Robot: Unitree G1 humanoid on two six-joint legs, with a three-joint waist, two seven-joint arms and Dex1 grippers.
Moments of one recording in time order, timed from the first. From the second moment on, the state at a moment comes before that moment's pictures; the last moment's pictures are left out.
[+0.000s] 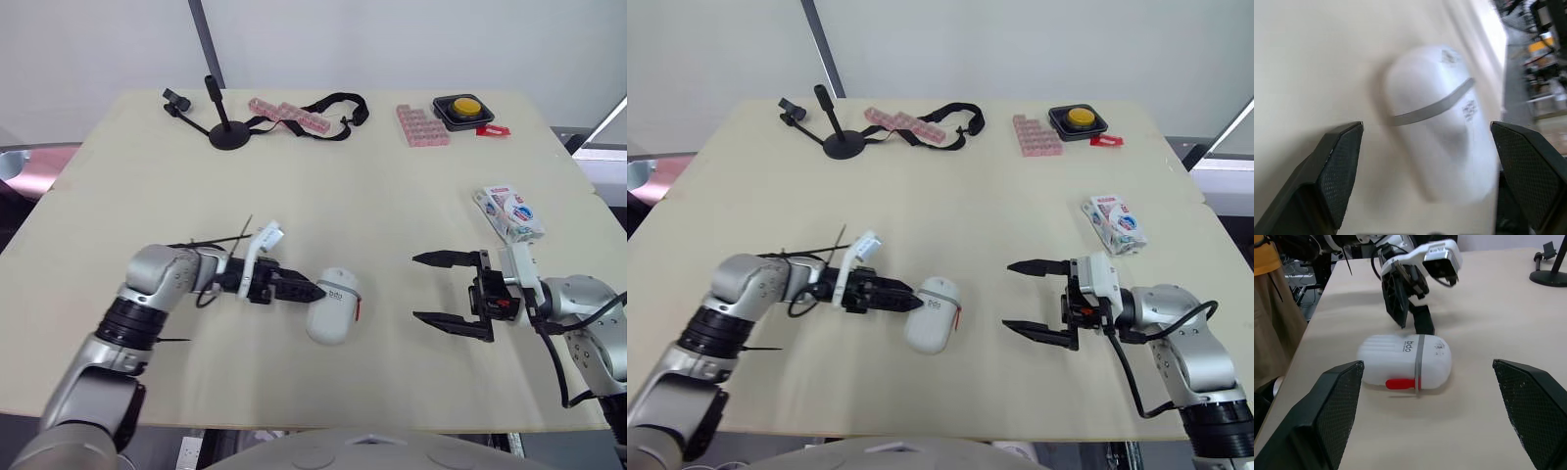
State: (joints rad) left arm -0.46 0.61 -0.22 -0.01 -0.74 1.12 -0.96; right arm 0.03 -0.67 -0.09 -0.20 0.59 0.06 1.31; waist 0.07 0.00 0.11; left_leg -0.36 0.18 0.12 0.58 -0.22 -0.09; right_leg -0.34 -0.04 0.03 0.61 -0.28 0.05
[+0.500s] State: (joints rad) left arm -0.16 0.51 -0.08 -0.01 -0.35 0.25 -0.86; right arm 0.15 -0.49 -0.17 -0.01 0.44 -0.13 1.04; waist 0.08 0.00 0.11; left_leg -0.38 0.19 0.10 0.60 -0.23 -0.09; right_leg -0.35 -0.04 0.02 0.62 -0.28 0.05
